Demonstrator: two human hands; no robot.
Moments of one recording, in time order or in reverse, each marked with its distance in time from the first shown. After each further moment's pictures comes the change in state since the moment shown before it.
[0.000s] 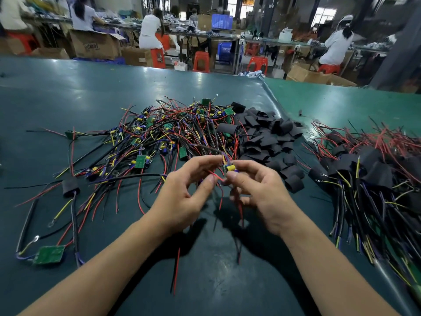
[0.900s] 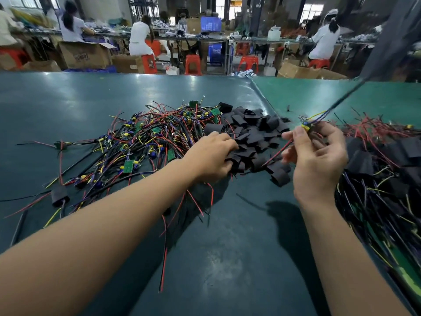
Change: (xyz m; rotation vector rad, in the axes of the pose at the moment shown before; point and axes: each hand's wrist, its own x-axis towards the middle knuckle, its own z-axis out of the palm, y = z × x) left_hand 0.107 -0.001 0.042 0.982 -0.453 0.142; right_hand -0.001 -0.035 -0.056 -0.010 0.667 -0.650
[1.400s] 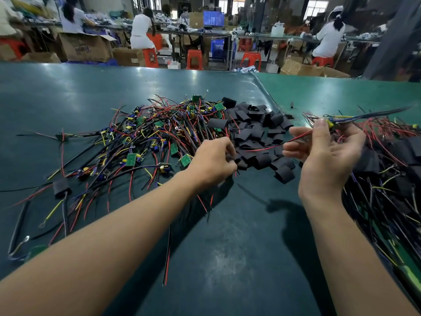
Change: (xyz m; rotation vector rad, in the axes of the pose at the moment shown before) left_hand -0.017 0.012 0.017 -0.446 0.140 -0.297; right_hand 0.000 0.001 -0.001 0.090 0.018 -0.003
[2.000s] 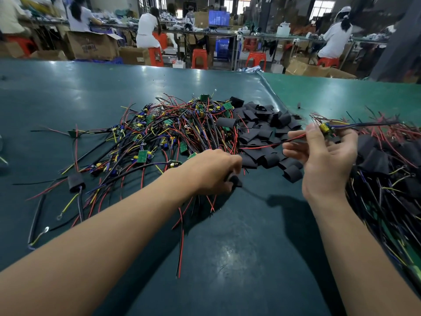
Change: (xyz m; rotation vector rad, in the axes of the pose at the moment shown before) left_hand -0.026 -0.003 -0.035 0.460 -0.357 0.316; right_hand -0.005 0.004 0.005 0.011 -0.081 0.095
